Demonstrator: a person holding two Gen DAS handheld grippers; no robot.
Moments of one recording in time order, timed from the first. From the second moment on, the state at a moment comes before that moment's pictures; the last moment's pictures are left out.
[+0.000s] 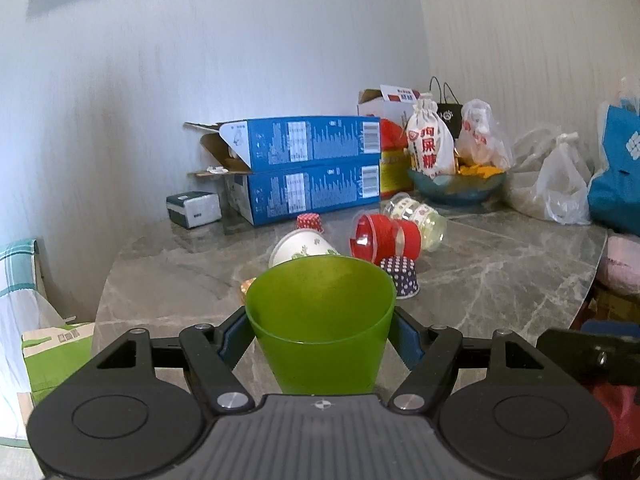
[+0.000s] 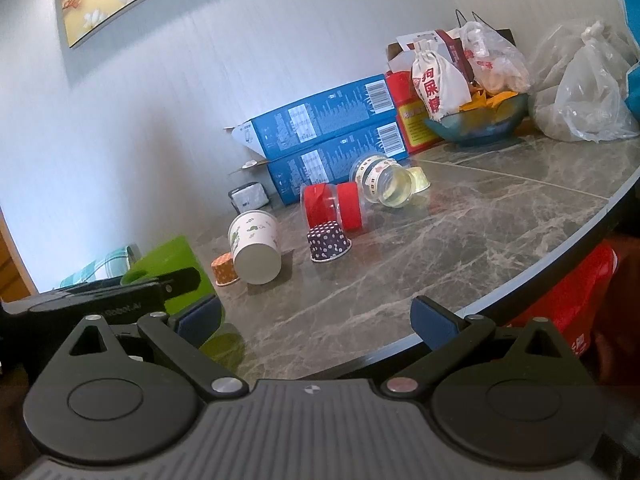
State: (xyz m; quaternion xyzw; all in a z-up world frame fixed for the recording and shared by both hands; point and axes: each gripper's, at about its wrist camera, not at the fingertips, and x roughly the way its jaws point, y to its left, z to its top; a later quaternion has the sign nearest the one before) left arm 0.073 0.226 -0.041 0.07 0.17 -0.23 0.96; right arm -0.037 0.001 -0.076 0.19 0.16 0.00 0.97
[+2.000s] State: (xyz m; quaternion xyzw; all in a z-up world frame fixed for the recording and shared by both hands) left arm -0.002 0.335 0.005 0.03 0.18 -0.25 0.95; right arm -0.089 0.051 -0.011 0.07 0.16 0.00 0.98
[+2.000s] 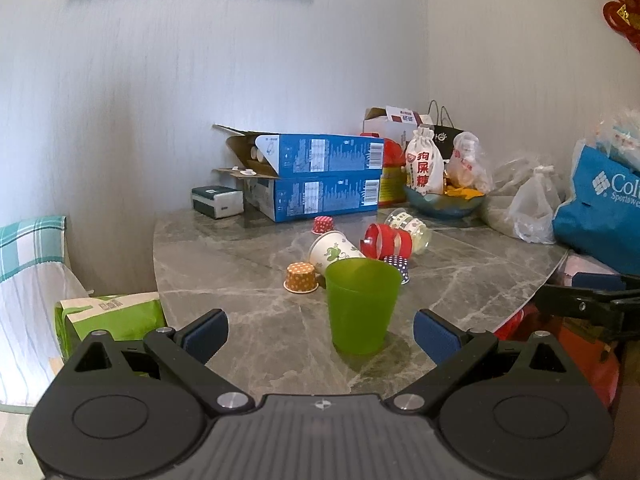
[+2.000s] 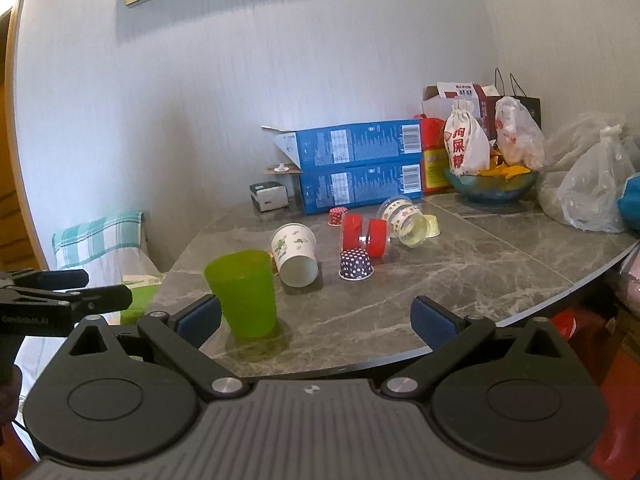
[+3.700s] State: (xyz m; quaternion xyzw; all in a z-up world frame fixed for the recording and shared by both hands) left arm -0.020 0.342 0.016 0.00 0.17 -0.28 0.95; right arm -0.100 0.074 -0.007 0.04 0.16 0.00 0.99
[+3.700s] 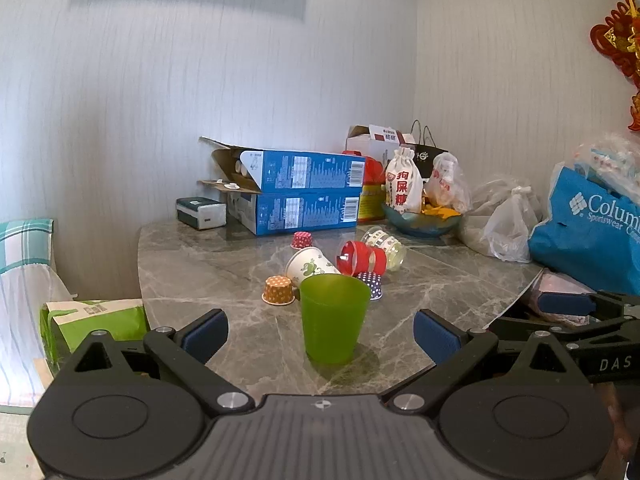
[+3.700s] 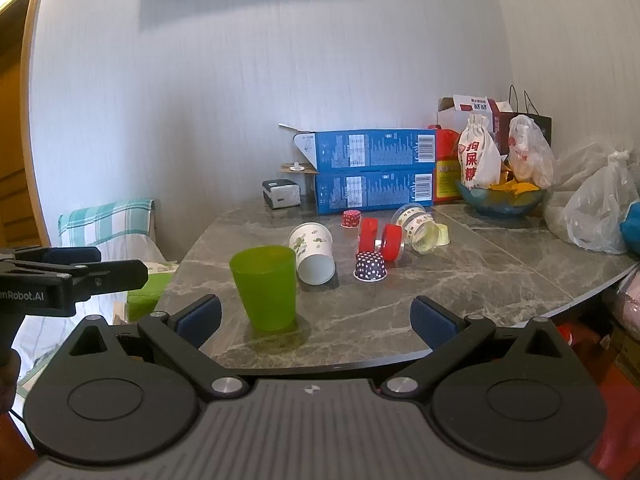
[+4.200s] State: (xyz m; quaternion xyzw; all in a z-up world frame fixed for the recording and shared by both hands) left arm -0.015 0.339 0.012 0.00 0.17 -0.28 0.94; right arm -0.095 0.074 -0.009 0.04 0.17 0.01 0.99
